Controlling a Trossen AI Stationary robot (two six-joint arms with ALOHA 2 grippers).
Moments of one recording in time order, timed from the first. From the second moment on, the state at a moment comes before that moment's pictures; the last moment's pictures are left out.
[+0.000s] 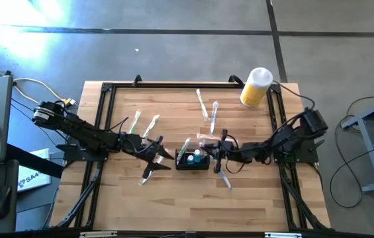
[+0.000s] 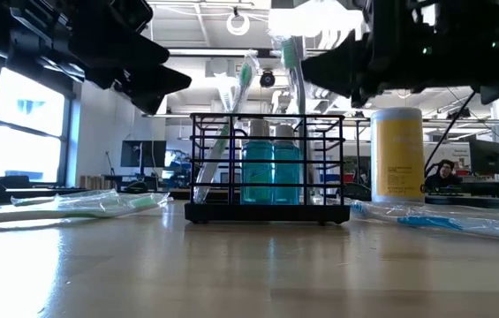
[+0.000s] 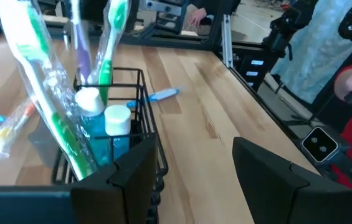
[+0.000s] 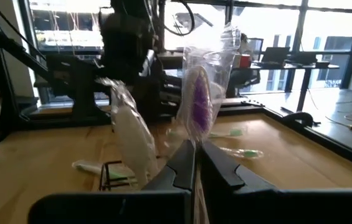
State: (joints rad) left arm -0.22 1.31 0.41 0.71 0.09 -0.18; right arm 0.29 1.71 0.44 1.34 0.50 -0.01
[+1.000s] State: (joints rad) left arm -0.24 1.31 0.42 0.74 0.08 -0.10; right arm 0.29 1.79 0.44 1.33 0.51 0.03
